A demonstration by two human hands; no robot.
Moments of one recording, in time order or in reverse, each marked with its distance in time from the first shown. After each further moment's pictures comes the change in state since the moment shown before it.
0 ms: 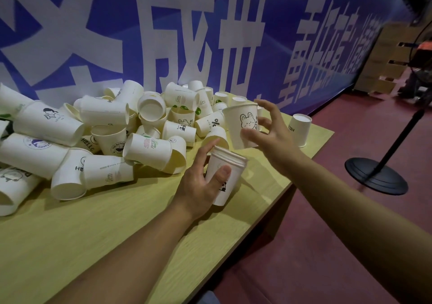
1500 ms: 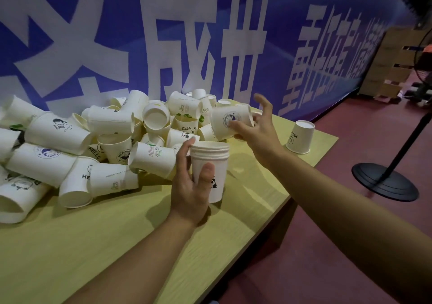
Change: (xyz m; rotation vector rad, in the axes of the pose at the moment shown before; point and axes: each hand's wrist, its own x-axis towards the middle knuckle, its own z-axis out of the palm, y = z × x) left_hand 0.000 -0.002 -0.001 -0.195 0.331 0.086; right_hand 0.041 0.006 0.029 0.149 0.092 -0.030
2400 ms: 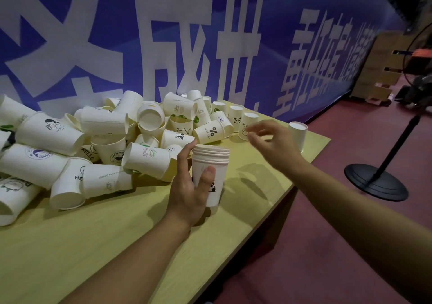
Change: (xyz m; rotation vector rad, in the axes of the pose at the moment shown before) left_hand 0.000 -0.005 0.000 0.171 -0.076 0.011; right_hand -0.027 -0.004 -0.047 -0.630 0.027 -0.182
